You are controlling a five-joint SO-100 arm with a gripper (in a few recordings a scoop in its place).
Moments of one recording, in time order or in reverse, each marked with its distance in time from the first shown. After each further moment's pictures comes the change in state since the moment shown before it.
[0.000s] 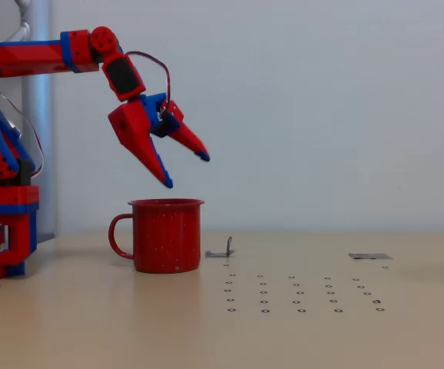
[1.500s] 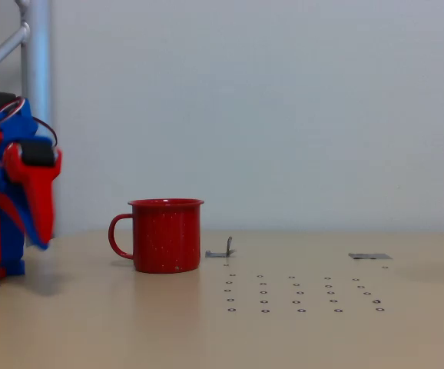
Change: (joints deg) arm 46.2 69.2 56.7 3.4 39.7
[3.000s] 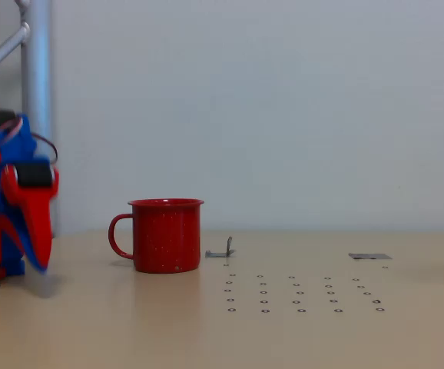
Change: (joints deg) arm -3.4 10.4 10.6 1.1 -0.1
